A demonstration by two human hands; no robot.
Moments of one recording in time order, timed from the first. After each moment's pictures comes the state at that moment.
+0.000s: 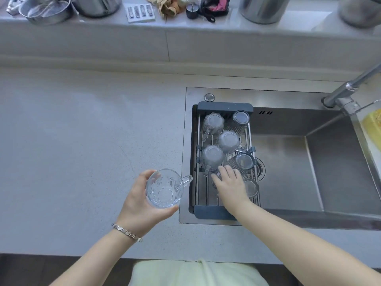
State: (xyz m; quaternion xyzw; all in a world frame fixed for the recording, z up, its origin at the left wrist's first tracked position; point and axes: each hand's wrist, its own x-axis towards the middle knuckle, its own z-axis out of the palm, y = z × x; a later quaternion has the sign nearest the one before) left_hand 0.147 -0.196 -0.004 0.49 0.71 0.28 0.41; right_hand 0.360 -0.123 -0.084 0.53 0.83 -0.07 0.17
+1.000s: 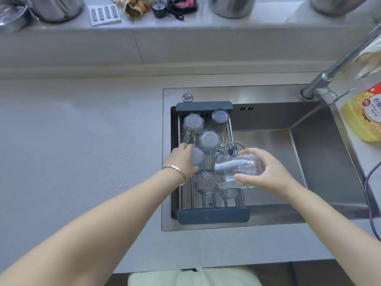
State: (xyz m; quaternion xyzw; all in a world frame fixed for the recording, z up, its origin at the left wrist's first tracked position) left_hand 0.249 -0.058 -0.062 0.69 0.66 -0.06 0.30; right_hand 0.467 -0.091 0.007 0.62 0.59 -0.48 -0.16
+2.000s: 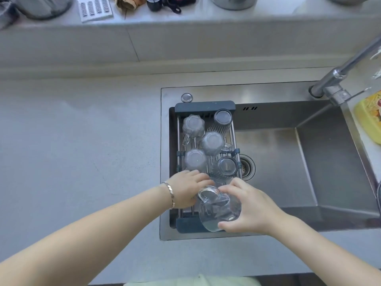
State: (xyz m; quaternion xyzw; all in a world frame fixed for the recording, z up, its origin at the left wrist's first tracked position) left_hand 0.240 -0.079 -0.089 0.92 0.33 -0.05 0.21; right_hand 0.441 -0.117 -0.017 0.54 0.75 -0.38 0.04
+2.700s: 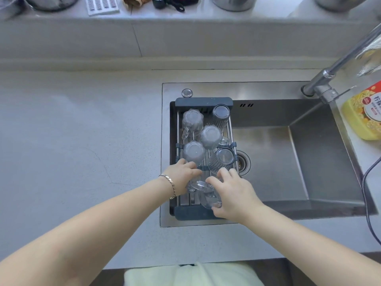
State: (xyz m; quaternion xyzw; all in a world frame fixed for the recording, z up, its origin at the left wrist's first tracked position) left_hand 0.238 -0.088 -0.082 0.83 0.46 -0.19 0.27; right_hand 0.408 -0.133 -0.028 0.52 0.82 -0.21 0.13
